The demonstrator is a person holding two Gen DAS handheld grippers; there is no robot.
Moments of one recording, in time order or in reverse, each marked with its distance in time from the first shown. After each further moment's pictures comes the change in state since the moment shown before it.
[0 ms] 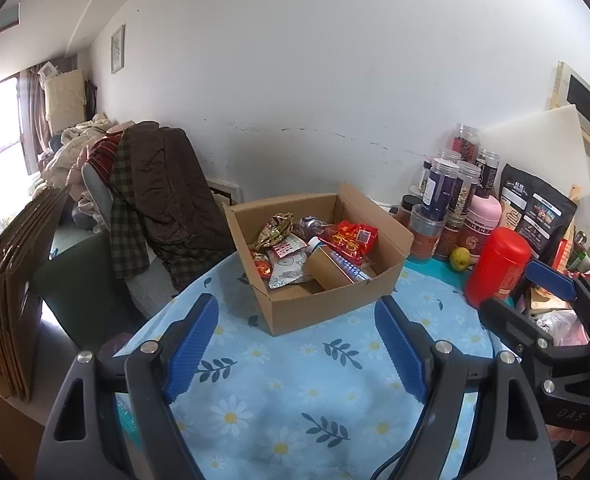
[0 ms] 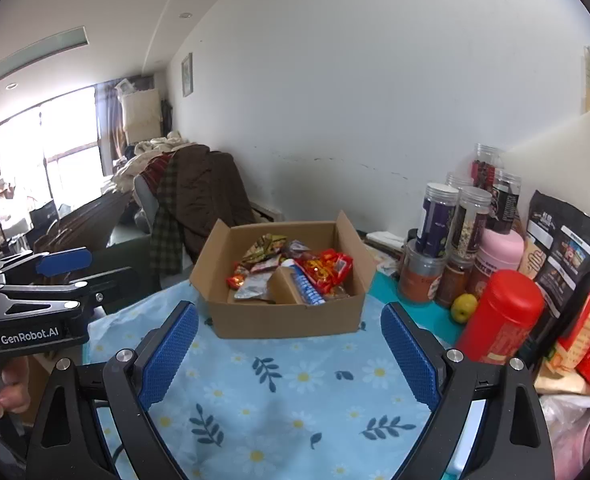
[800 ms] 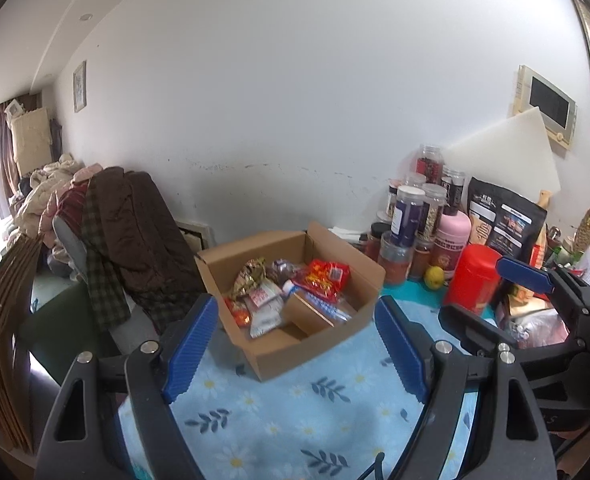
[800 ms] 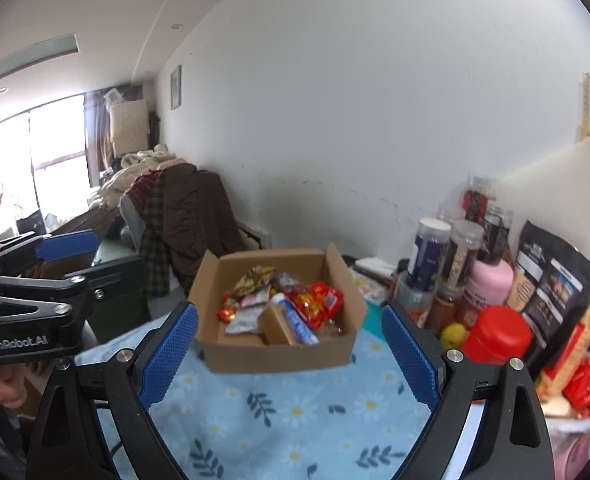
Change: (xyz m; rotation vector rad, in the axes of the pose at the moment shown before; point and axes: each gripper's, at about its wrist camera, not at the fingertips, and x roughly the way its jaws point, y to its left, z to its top) left arm -0.009 -0.008 0.039 0.100 -0.076 -0.110; right arm 0.000 0.008 0.034 -0.003 -0.043 -0.069
